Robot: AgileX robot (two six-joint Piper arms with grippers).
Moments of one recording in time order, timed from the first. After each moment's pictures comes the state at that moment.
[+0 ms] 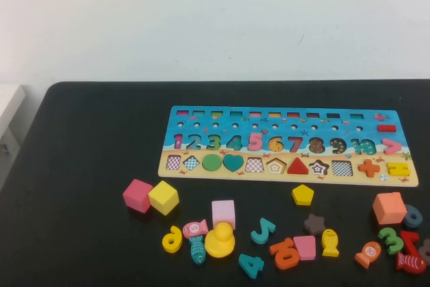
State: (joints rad) right arm -0.06 -0.01 0.02 -0.14 -0.26 -0.01; left arm -0.15 -0.01 0.02 -0.04 0.36 0.05
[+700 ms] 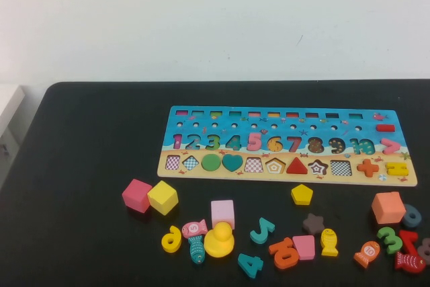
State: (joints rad) right arm -0.06 0.34 -0.58 -0.10 0.47 0.01; left arm -0.15 -0.01 0.02 -0.04 0.36 0.05
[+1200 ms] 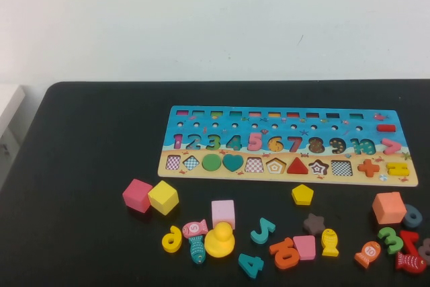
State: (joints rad) right arm -0.06 0.97 -0.73 0.17 0.58 -0.05; left arm -0.15 -0.01 0.02 -0.04 0.36 0.05
